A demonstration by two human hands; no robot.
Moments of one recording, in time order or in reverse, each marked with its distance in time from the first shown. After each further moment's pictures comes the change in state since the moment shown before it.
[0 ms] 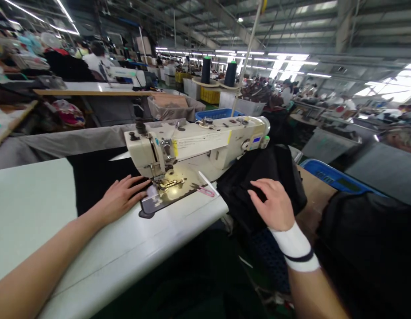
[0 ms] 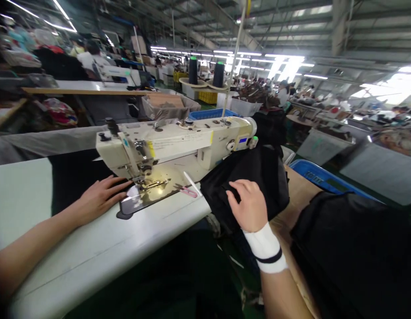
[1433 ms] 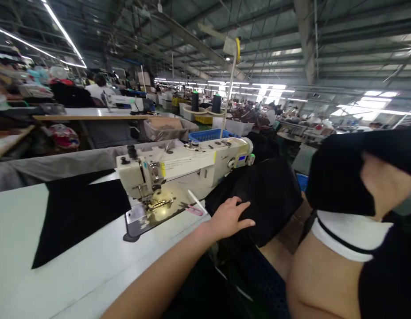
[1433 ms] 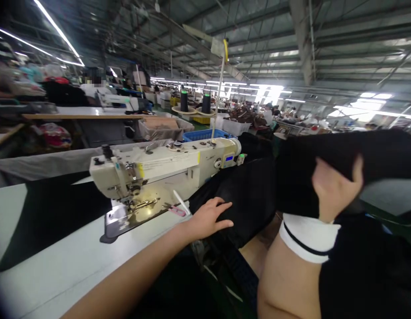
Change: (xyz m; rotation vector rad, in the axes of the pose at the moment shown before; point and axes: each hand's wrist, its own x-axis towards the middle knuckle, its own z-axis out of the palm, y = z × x) left_hand 0.100 0.330 0.013 -0.586 -0.116 0.445; right_hand 0.080 0.077 -0.165 -0.152 0.178 0.040
